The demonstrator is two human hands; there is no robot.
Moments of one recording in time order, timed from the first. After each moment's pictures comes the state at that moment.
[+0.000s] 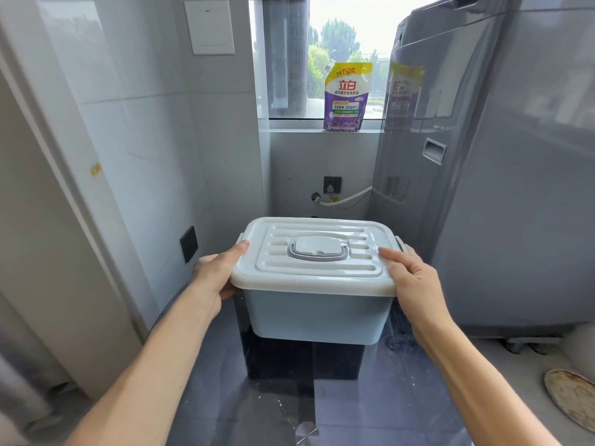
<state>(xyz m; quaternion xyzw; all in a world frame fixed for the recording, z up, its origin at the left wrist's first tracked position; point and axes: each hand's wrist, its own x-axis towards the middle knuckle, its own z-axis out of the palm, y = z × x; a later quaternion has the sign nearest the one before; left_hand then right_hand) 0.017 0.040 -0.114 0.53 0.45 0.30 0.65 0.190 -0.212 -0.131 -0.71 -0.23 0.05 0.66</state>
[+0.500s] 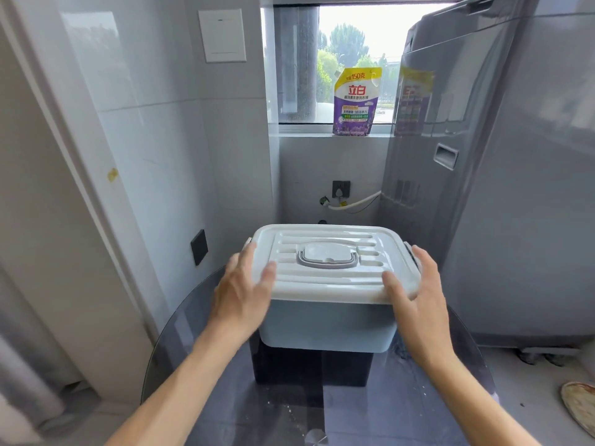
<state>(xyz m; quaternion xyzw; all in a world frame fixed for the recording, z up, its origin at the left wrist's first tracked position) -0.001 -0.011 -0.114 0.85 0.37 0.28 0.24 0.160 -0.215 -0.145 -0.75 -0.28 -0.08 0.60</state>
